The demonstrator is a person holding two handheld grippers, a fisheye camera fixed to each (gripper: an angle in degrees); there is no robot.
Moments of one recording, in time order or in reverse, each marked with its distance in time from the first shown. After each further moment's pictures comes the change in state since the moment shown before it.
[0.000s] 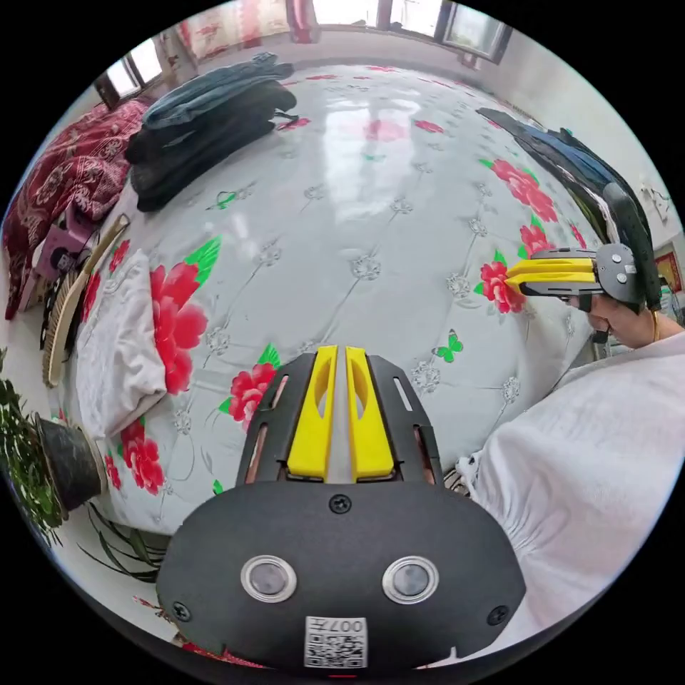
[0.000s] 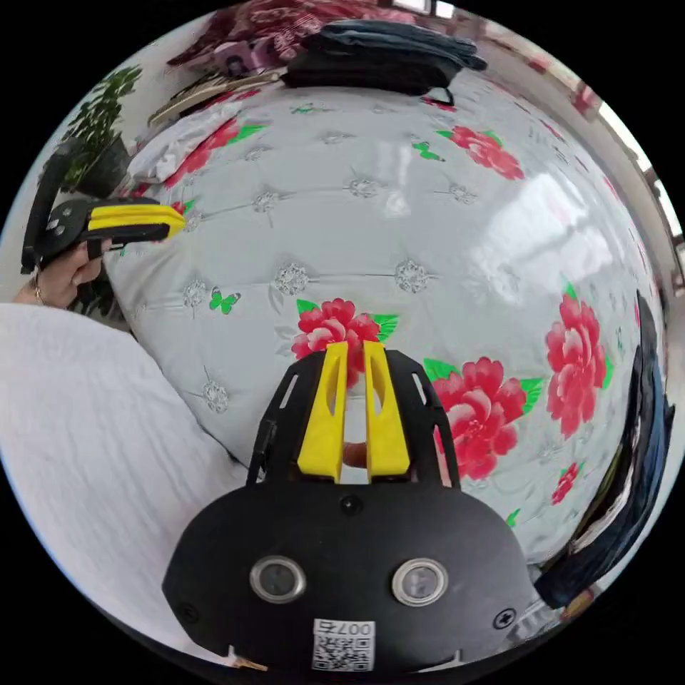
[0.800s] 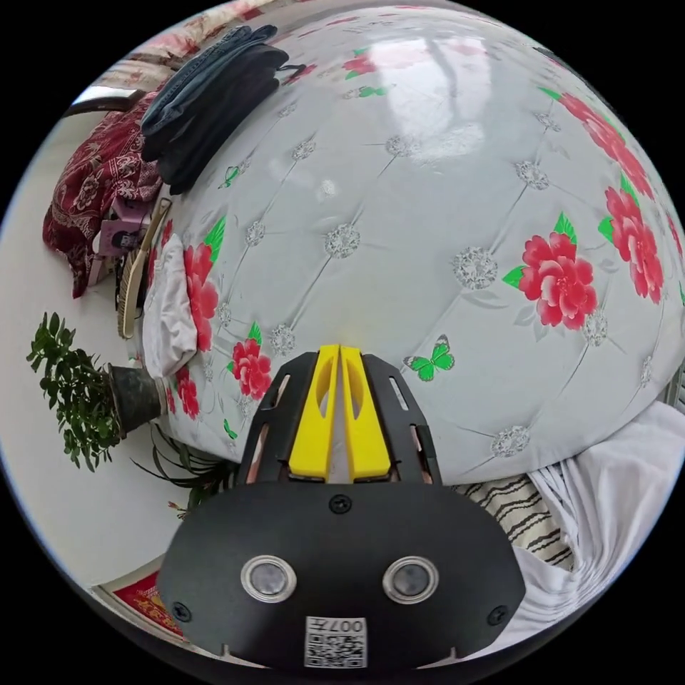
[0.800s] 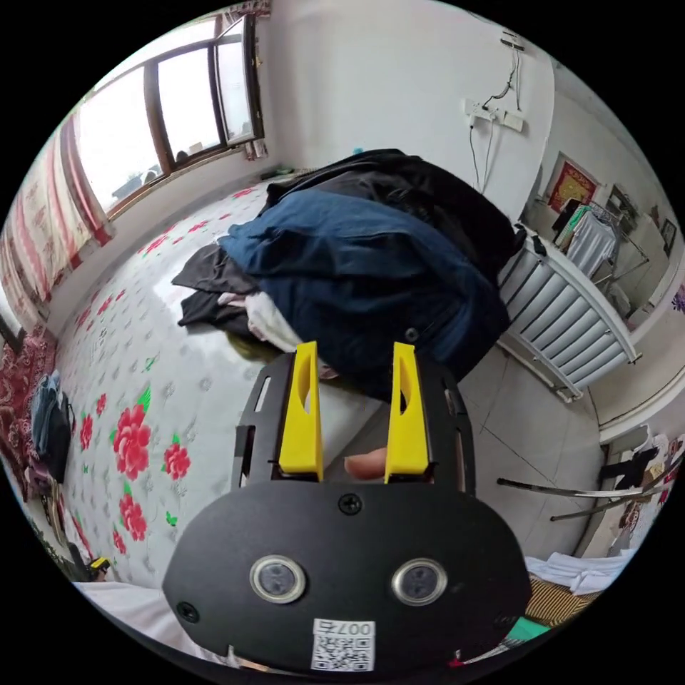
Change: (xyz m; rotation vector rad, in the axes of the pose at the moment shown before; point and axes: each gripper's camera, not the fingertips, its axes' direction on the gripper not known) left arm 0.159 -0.056 0.077 -0.319 -0.386 -0.141; right arm 0.385 0.362 -0.344 0.488 0.526 1.219
